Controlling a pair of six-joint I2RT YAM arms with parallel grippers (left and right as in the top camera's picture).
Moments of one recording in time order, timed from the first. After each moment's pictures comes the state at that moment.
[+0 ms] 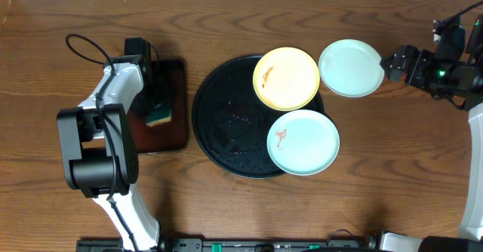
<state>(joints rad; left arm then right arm) 0.09 2.02 1.35 -0.81 -0.03 -0.41 -0.24 1.47 1.55 -1.08 -0.39 0.13</state>
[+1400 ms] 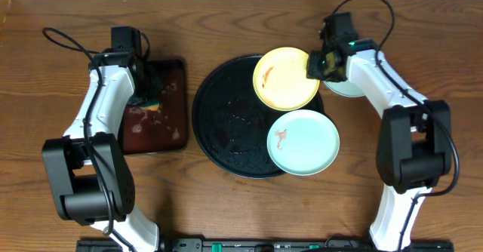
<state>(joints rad) 0.09 1.83 1.35 -0.82 -0.08 -0.40 0.21 2.09 1.55 -0.63 -0.07 0.35</state>
